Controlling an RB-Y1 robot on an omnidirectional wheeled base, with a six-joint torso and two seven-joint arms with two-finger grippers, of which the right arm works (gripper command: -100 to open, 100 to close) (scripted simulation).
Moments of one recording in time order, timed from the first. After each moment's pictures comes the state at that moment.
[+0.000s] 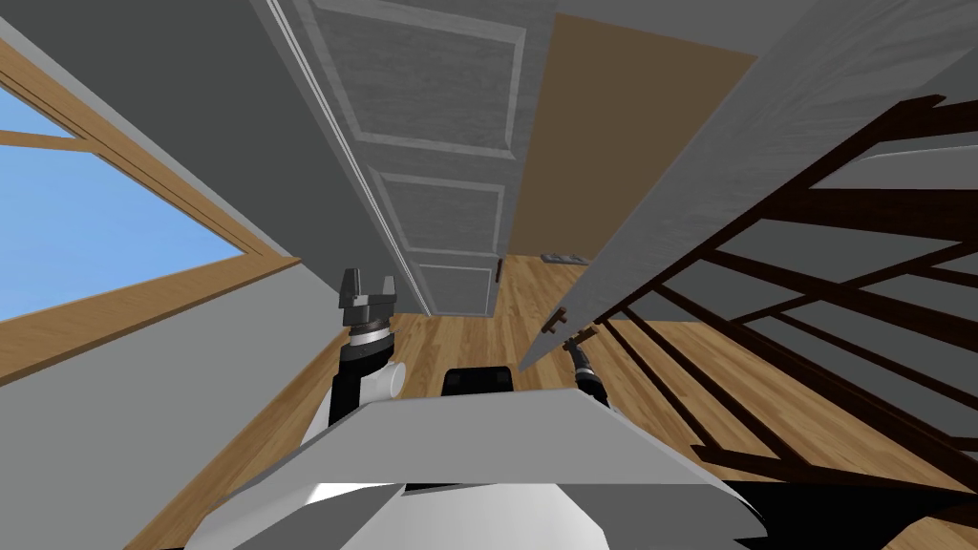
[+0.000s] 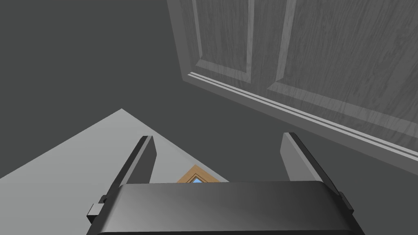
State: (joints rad) arm 0.16 -0.36 -0.20 -0.62 -0.13 -0.79 0.47
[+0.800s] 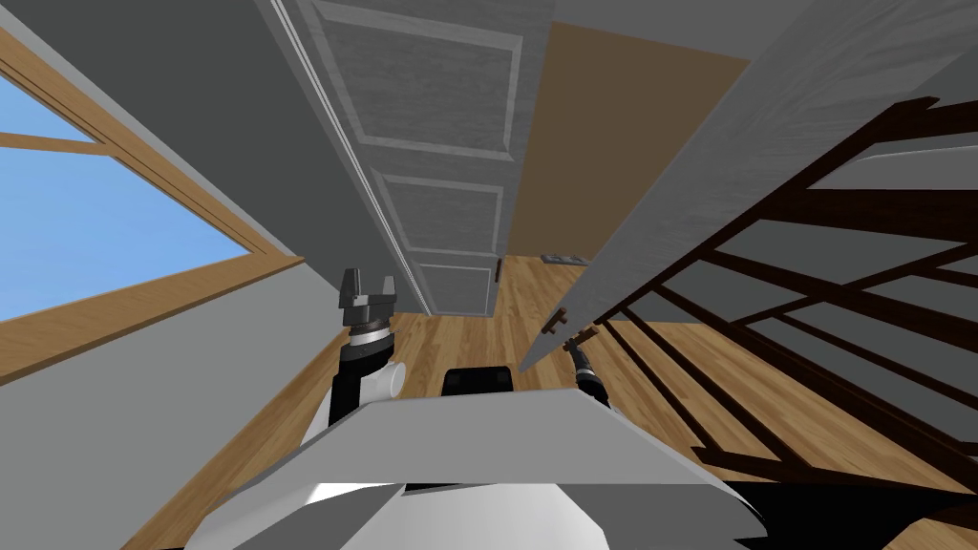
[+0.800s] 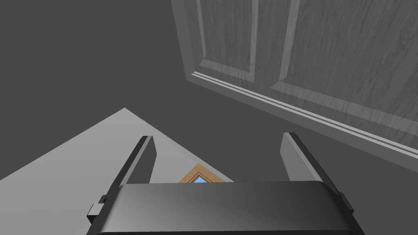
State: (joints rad) arm 0.16 -0.36 -0.19 -0.62 -0.13 -0.79 0.46
